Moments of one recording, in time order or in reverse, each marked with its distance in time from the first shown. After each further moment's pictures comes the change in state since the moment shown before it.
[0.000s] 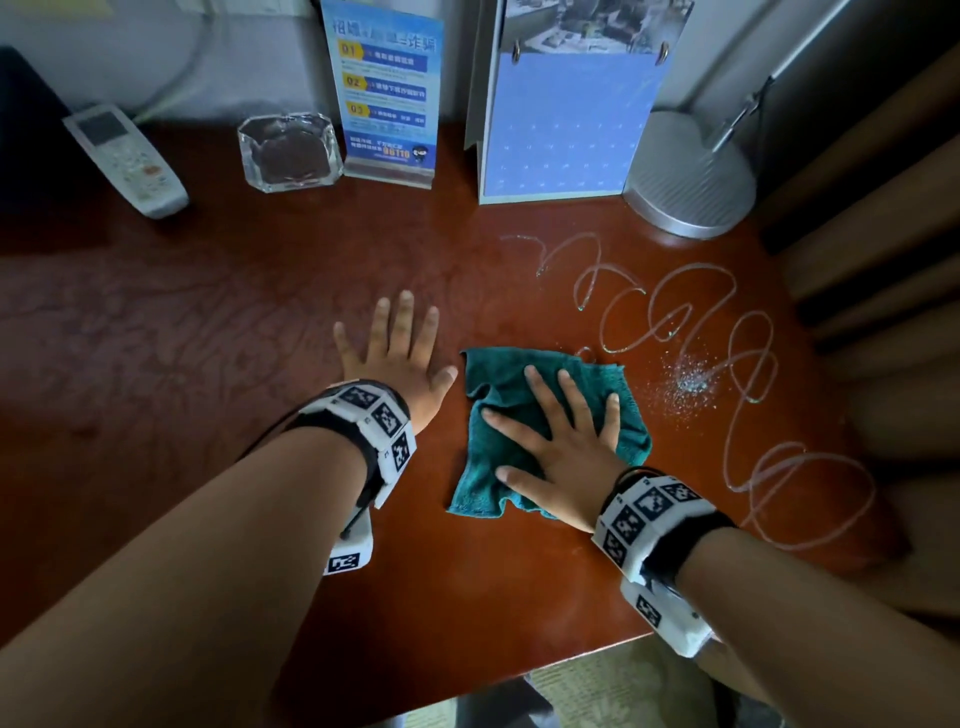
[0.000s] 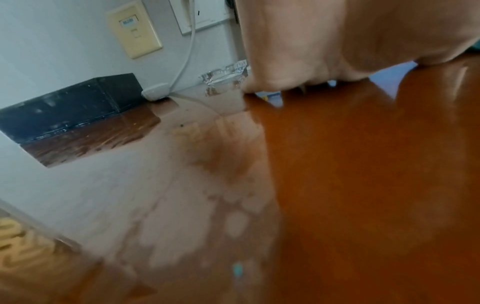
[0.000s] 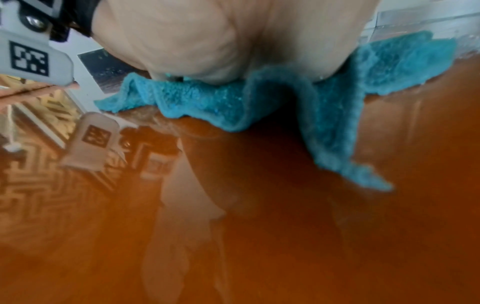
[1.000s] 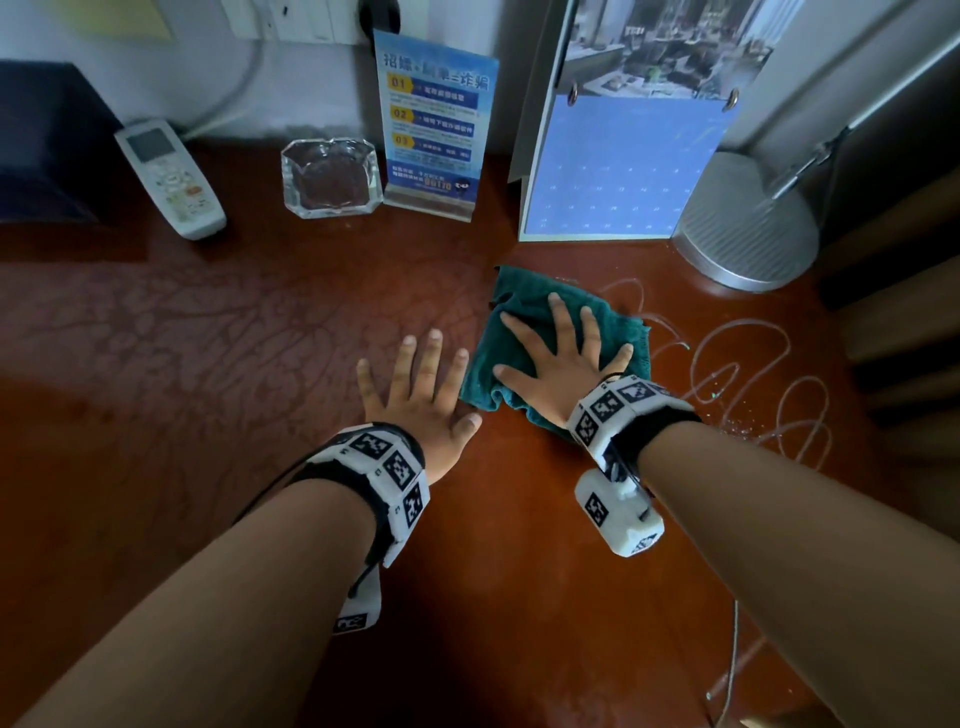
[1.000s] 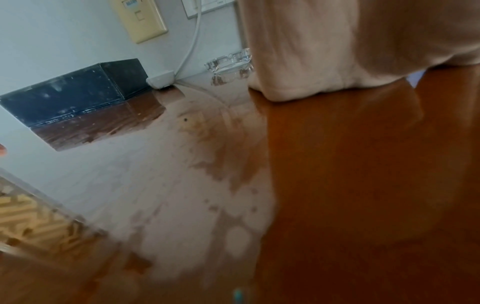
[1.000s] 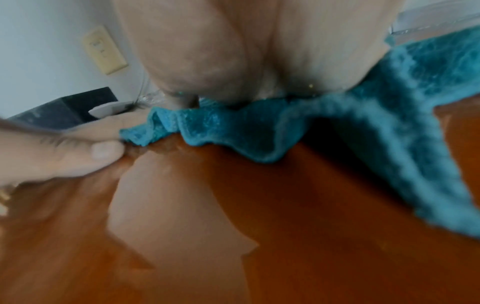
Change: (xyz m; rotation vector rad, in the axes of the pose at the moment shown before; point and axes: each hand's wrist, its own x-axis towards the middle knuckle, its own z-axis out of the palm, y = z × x) left_hand 0.003 -0.001 -0.003 -0.035 -0.084 0.005; right_hand 0.122 0.000 -0.073 0.155 0.048 0.198
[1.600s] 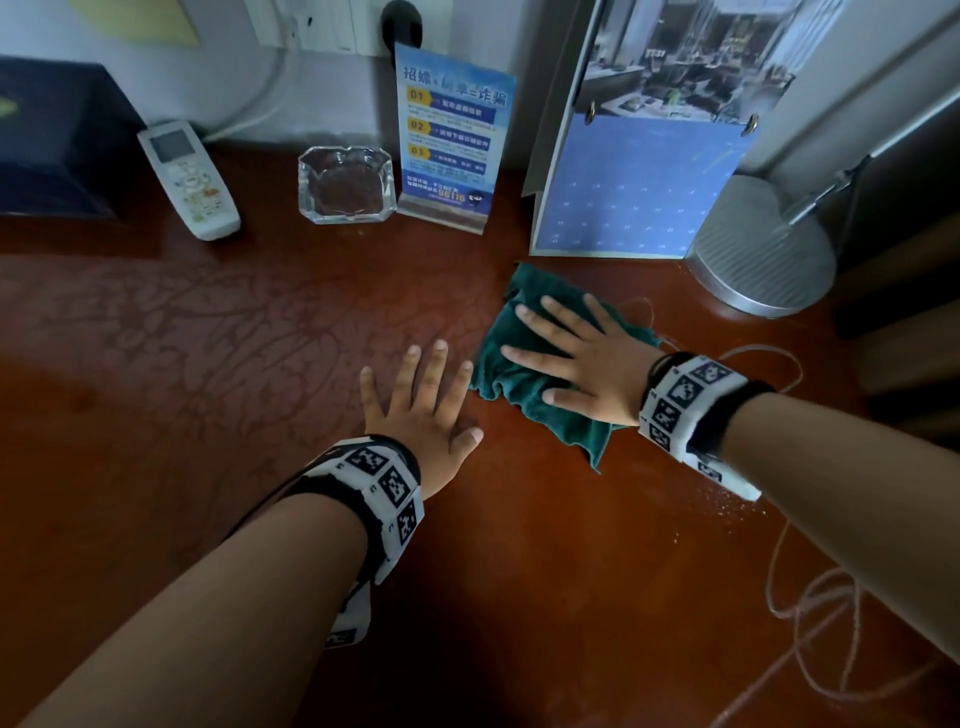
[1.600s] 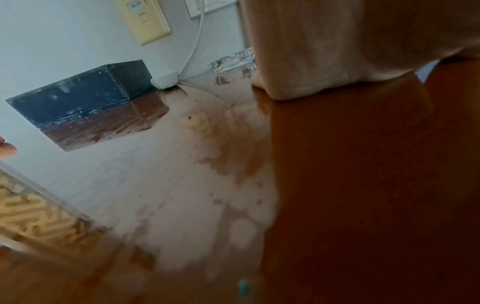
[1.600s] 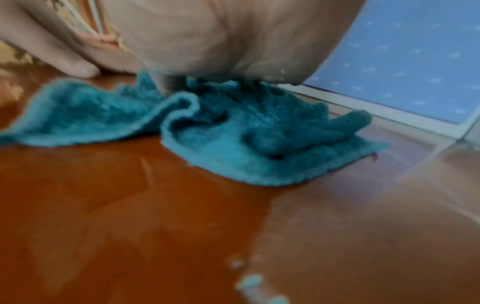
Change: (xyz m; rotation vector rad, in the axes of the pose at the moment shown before) left_hand 0.004 -0.003 0.006 0.004 0.055 0.006; right_hand 0.031 0.051 -0.038 -0.590 -0.019 -0.693
